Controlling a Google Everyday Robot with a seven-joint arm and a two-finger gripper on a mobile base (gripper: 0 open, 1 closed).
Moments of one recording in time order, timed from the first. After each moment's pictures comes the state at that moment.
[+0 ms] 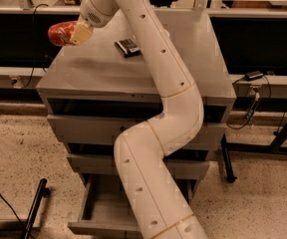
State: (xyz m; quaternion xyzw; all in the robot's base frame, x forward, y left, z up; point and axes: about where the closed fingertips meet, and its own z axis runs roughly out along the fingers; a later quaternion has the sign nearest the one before) arm 0.763 0.174 0.935 -0.61 0.67 0.11 0.40
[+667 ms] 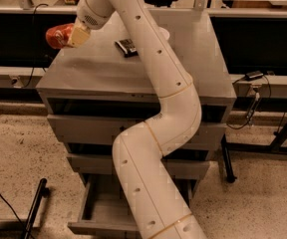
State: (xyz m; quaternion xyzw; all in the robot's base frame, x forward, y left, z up) arm 0.760 0.183 0.928 -0.63 0.66 0.10 0.40
